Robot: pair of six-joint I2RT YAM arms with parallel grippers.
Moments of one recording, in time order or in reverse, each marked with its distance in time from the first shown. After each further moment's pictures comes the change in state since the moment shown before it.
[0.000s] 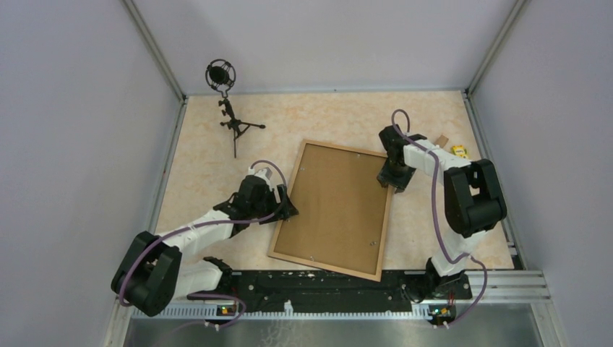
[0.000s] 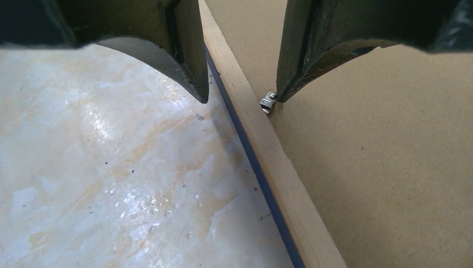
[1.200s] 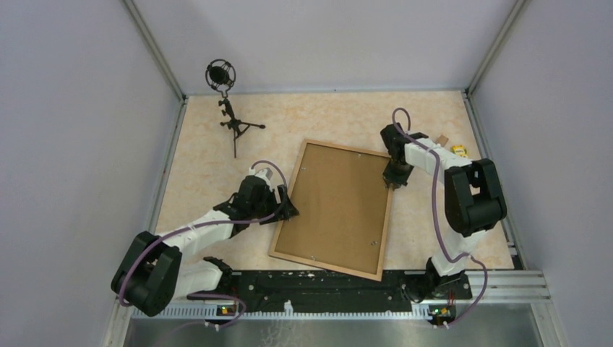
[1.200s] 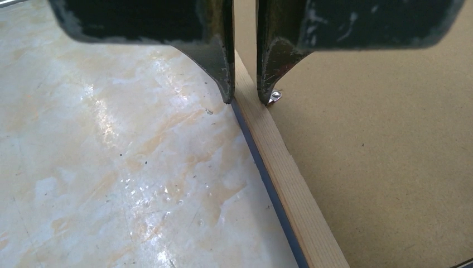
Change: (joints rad) left arm -0.001 -0.002 -0.005 0.007 0.015 0.000; right arm -0.021 0.003 0.008 -0.008 0.020 -0.014
